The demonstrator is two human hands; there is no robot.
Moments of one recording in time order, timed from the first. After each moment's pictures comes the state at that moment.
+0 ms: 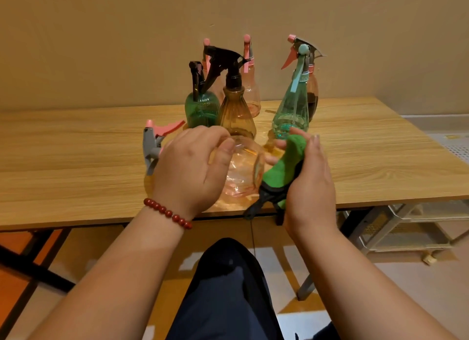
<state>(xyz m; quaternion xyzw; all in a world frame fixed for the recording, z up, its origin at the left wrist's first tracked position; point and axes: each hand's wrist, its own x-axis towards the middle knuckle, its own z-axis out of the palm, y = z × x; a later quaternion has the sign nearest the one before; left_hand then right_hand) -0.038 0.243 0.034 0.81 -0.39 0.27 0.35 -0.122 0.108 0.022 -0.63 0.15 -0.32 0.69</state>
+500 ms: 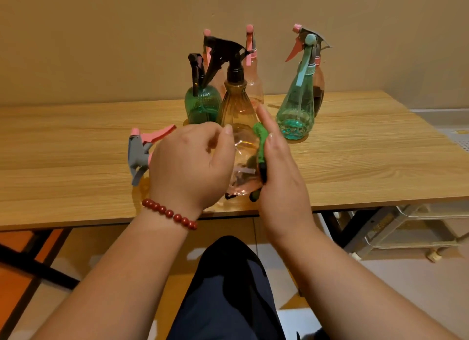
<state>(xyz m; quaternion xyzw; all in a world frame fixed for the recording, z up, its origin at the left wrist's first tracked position) -0.040 0.235 0.043 0.84 -0.31 0.28 0.34 -0.110 0.127 0.022 -0.73 0.00 -0.26 0.63</state>
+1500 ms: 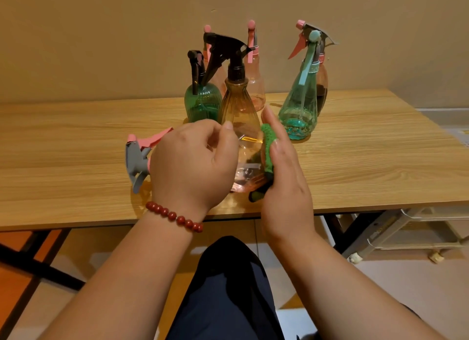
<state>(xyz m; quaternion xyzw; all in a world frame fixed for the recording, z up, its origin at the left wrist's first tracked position) -0.041 0.226 0.044 0.85 -0.26 0.29 0.36 -0.105 0.125 0.016 -0.69 -0.01 -0.30 0.66</state>
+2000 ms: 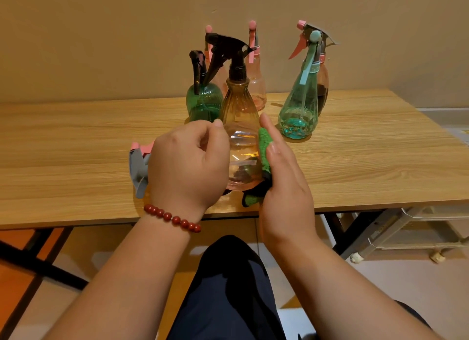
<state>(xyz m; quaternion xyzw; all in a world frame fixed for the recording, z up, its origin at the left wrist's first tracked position) -0.042 0.231 0.042 0.83 -0.23 0.28 0.42 -0.112 0.130 0.018 -0.68 0.03 -0.27 0.68</state>
